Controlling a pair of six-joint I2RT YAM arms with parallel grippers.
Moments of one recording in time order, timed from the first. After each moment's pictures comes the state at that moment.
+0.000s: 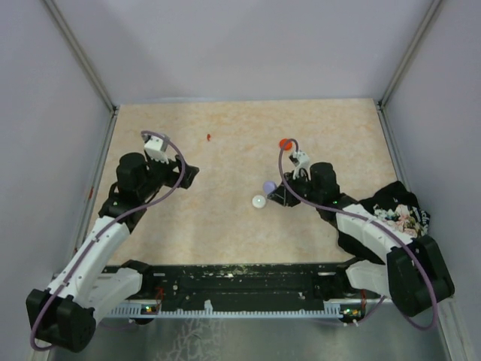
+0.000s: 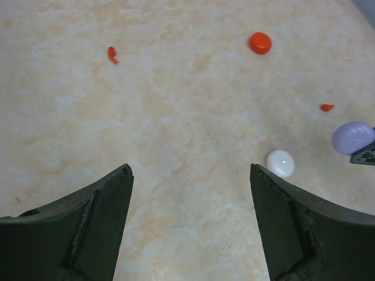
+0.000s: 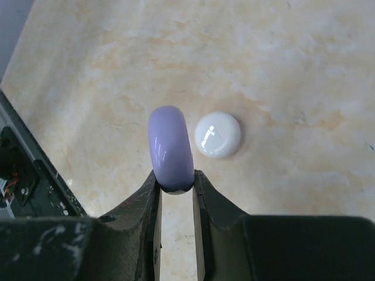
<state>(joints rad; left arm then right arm) -0.30 0.91 0.73 -0.08 0.25 -0.17 0.44 1.16 0.56 0.14 -0.48 0.31</state>
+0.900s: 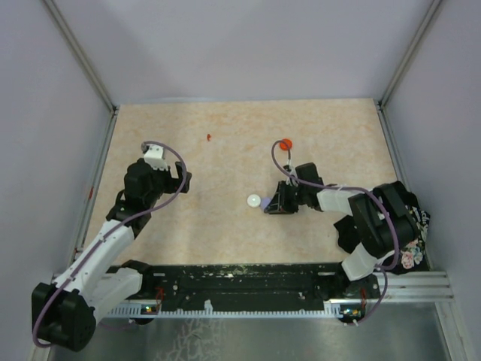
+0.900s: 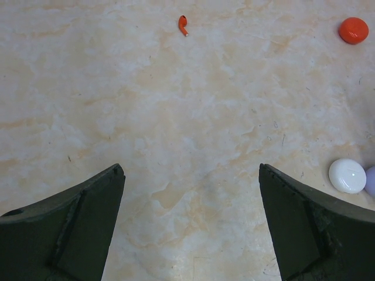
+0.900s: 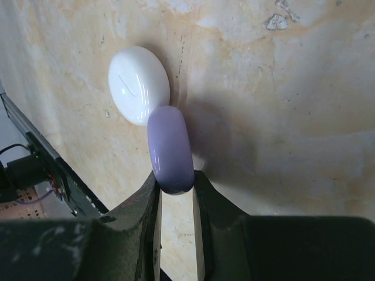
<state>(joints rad) -0.30 0.92 0.58 0.00 -0.04 -0.14 0.39 1.60 0.64 0.04 -0.57 0.56</state>
